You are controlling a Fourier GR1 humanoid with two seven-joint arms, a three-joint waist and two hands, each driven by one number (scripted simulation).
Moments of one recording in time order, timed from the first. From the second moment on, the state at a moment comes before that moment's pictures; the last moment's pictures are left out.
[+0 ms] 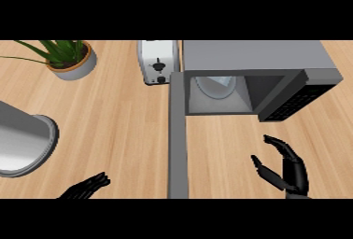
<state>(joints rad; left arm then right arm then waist) 0.48 0.04 -0.01 -1.85 0.07 -0.63 -0.30 -0.12 -0.15 -0.11 -0.73 -0.07 -0.06 -0.98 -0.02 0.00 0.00</state>
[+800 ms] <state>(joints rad) 0.15 0.00 -0.22 -1.55 -0.17 -0.34 -0.36 0.16 -0.31 -0.23 -0.96 -0.24 0.15 -0.94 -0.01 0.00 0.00</state>
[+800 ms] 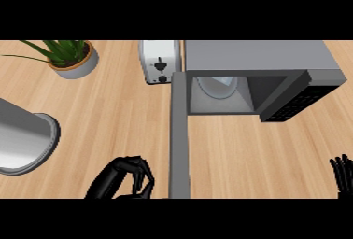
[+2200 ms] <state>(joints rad) -0.37 0.03 -0.96 -1.04 0.12 0.11 -0.28 0.20 -0.41 -0.20 -1.15 -0.31 0.29 -0.87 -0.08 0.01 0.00</state>
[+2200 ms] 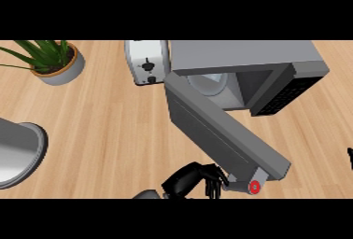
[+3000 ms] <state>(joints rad) -0.67 0.01 -1.03 -1.03 0.38 0.36 -0.28 0.16 -0.46 -0.14 -1.30 -0.36 0.35 -0.77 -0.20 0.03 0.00</state>
